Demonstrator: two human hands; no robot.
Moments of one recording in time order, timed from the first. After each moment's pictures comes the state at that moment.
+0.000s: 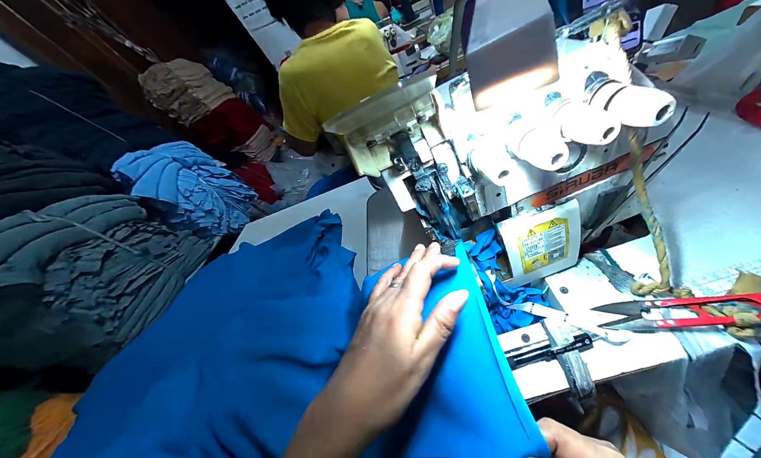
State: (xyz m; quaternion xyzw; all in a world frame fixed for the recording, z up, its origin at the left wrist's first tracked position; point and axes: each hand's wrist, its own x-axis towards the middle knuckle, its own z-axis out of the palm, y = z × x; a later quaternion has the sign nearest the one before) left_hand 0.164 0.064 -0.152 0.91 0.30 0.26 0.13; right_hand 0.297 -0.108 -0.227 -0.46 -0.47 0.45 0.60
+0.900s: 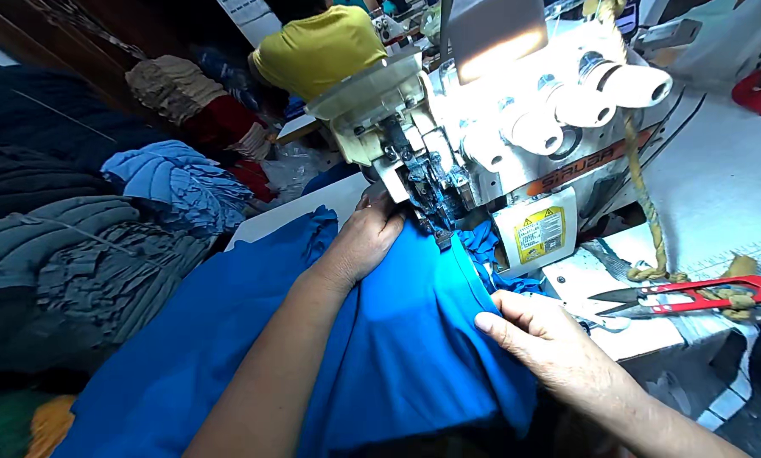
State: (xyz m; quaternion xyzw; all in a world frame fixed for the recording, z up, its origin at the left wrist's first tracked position) left_hand 0.166 0.208 -0.165 0.95 0.21 0.23 0.03; right_hand 0.326 -0.026 -0.220 -0.53 -0.50 0.38 0.56
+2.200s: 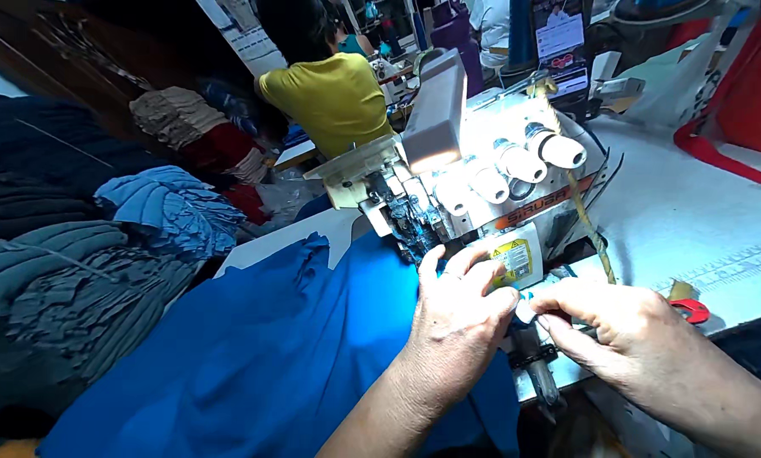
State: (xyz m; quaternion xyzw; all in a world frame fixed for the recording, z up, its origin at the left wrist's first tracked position) left_hand 0.239 0.064 -0.171 0.94 0.09 0.31 -0.10; right_hand 0.397 -0.057 -0.190 -0.60 -0.65 -0.07 0.46
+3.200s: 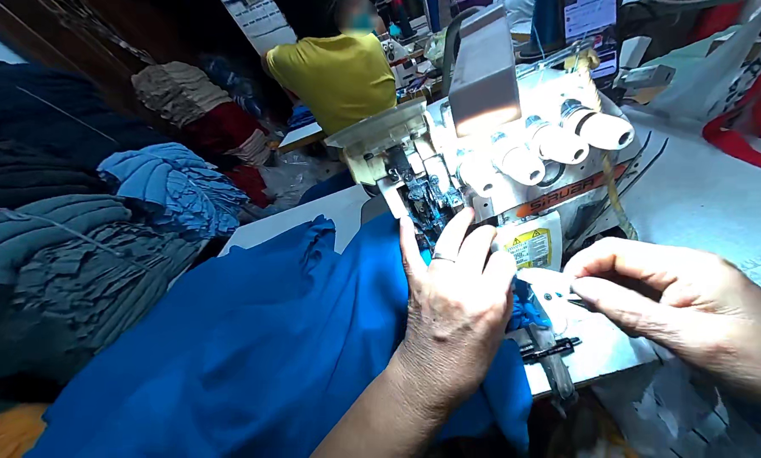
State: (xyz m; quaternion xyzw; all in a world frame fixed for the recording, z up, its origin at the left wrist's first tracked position) left_hand 0.231 0.059 -0.159 0.90 0.18 0.35 -0.16; right_hand 0.408 -0.057 -0.162 -0.54 -0.62 0.15 0.56
